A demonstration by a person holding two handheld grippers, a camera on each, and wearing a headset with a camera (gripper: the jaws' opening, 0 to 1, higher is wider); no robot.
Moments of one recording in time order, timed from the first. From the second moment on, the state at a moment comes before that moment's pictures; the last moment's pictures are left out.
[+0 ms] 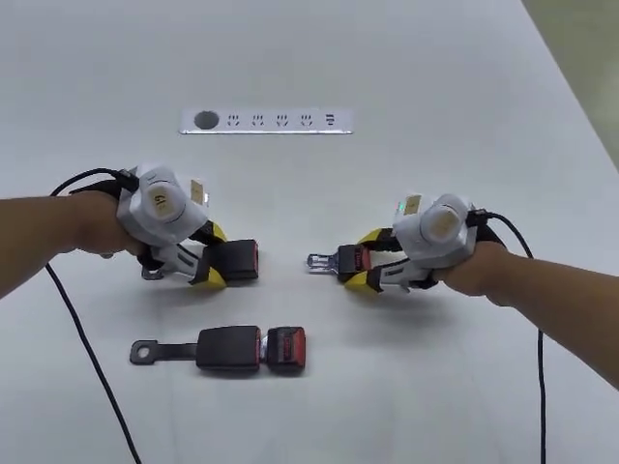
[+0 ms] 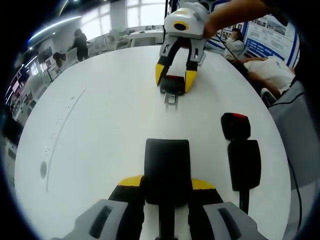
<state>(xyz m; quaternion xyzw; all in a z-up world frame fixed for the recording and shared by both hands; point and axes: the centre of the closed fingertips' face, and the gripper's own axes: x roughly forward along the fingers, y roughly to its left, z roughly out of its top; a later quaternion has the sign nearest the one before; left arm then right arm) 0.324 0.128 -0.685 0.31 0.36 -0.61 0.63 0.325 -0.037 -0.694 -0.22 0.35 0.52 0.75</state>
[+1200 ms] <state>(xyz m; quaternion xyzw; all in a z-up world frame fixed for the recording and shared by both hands) 0.327 0.125 -0.682 0.27 0.39 -0.57 0.68 0.320 -0.074 -0.692 -0.22 0.35 0.48 0.78</state>
